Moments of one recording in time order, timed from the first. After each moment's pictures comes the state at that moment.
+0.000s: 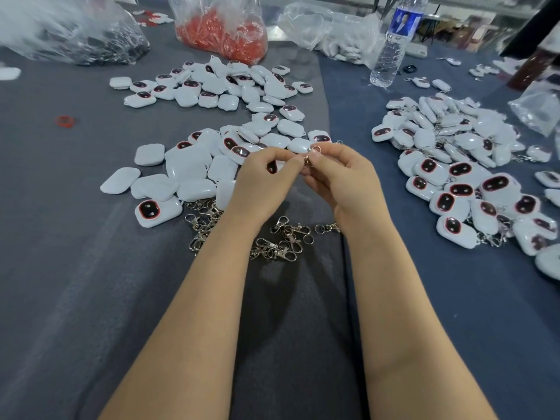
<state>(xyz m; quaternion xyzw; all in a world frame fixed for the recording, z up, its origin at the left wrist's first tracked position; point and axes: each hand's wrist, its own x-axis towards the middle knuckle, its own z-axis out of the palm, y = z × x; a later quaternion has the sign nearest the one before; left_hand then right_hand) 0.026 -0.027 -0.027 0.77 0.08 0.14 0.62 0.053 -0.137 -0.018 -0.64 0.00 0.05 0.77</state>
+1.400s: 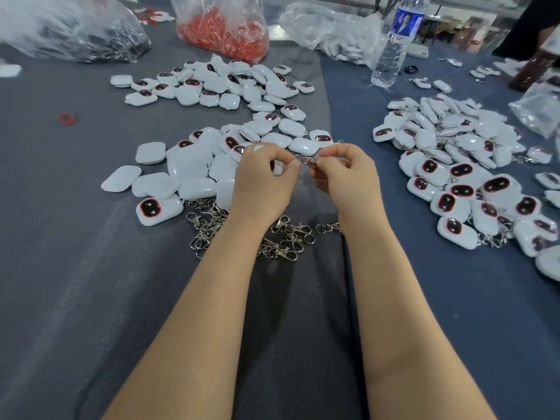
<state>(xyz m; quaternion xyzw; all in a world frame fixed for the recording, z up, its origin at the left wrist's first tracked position) 0.030 -0.025 -0.033 0.84 0.07 0.22 0.49 0.057 -0.135 -0.023 -0.73 0.02 -0.04 0.68</state>
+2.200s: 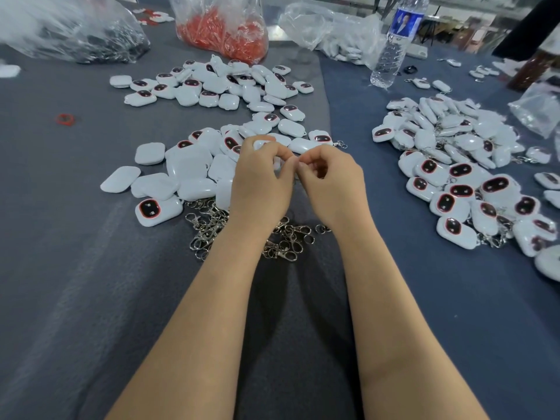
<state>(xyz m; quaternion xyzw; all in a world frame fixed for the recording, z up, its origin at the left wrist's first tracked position) 0.028 -0.028 -0.033 0.85 0.07 0.26 0.45 0.052 -0.128 -0.027 -0.86 -0.11 -0.11 0.48</state>
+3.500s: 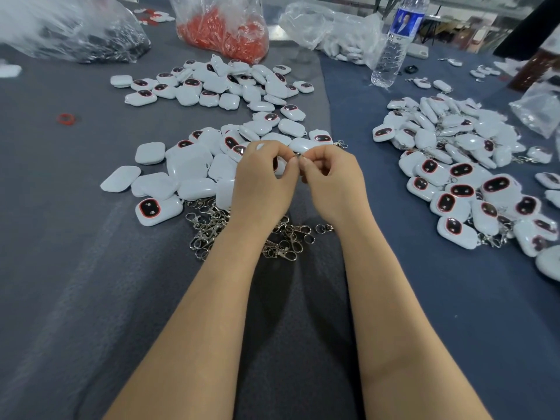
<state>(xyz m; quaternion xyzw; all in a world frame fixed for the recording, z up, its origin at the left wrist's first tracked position) 0.028 -0.028 -0.035 0.84 0.06 0.26 0.47 0.054 -0.128 -0.026 -0.85 -0.08 -0.07 0.52</state>
